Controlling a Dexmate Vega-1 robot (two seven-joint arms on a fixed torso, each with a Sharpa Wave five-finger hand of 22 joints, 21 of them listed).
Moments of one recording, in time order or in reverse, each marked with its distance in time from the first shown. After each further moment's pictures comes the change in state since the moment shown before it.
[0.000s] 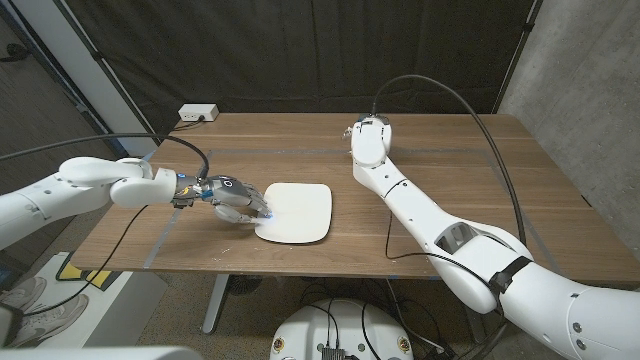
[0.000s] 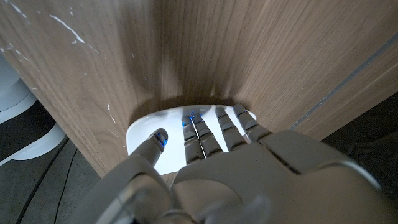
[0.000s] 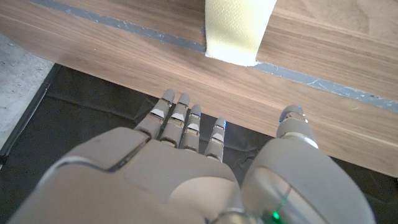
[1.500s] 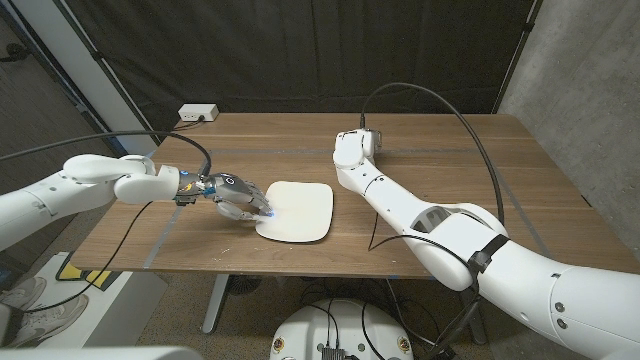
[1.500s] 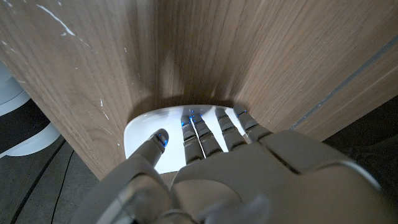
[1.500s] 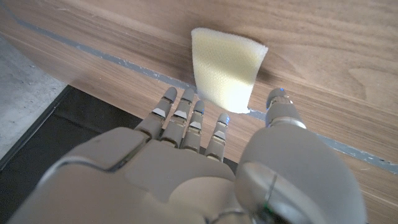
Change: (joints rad) left arm -0.027 -0.023 0.013 0.020 -0.024 -0.003 -0.037; left_hand -0.019 -0.005 0.010 0.010 0.000 0.012 -0.012 -0.007 0.000 0.000 0.000 -0.004 0.002 -0.002 -0.002 -0.010 0.000 0.002 -0.002 0.000 0.000; right arm 0.099 0.131 -0.023 0.340 -0.017 -0.077 -0.023; right_hand 0.204 0.052 0.028 -0.002 0.052 0.083 -0.007 0.031 0.007 0.075 -0.028 0.041 0.008 0.106 -0.037 0.042 0.021 0.044 -0.073 0.042 0.019
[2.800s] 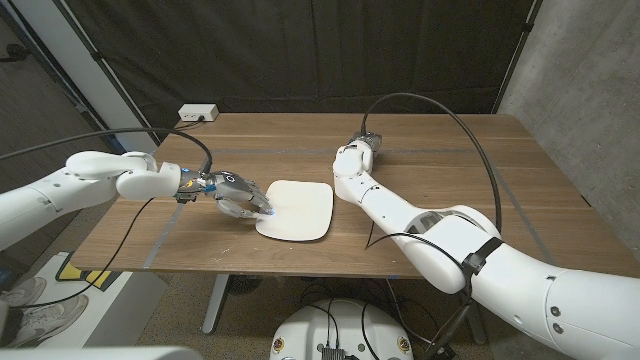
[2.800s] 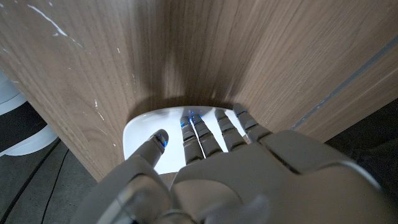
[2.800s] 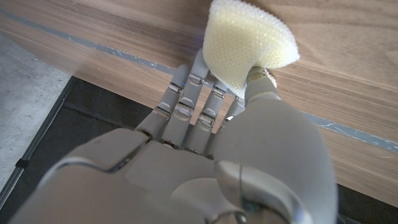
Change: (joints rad) left arm -0.038 -0.029 0.014 0.044 -0.001 -0.027 -0.029; left_hand 0.003 0.003 0.004 0.004 0.000 0.004 -0.004 -0.005 0.000 0.000 0.000 -0.005 0.000 -0.004 -0.004 -0.007 0.000 0.005 -0.005 0.000 0.003; right arm -0.033 0.038 0.044 0.108 0.159 0.001 -0.372; right_hand 0.443 0.125 -0.096 0.001 -0.020 0.681 -0.001 0.116 -0.006 0.598 -0.152 0.228 0.089 0.485 -0.079 0.357 0.298 0.209 -0.069 0.411 0.180
